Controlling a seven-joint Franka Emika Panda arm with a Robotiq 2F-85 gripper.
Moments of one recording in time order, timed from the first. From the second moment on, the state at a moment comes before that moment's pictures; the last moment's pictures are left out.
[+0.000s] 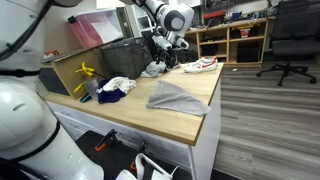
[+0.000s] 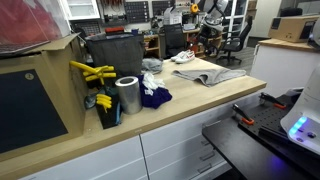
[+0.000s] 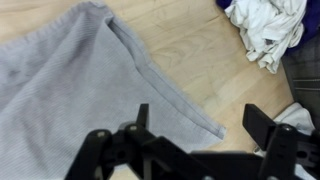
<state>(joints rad) -0.18 0.57 -0.04 -1.60 0.54 1.79 0.01</state>
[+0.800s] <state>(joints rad) -0.25 0.55 -0.10 -1.66 0.13 1.73 -0.24</state>
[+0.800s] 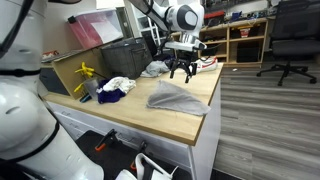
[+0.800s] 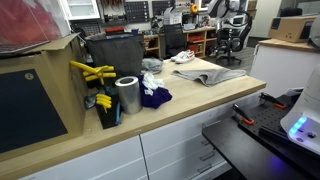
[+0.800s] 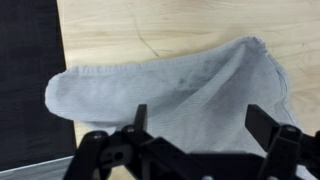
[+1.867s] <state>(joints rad) -0.26 0.55 -0.06 -1.79 0.18 2.06 -0.26</state>
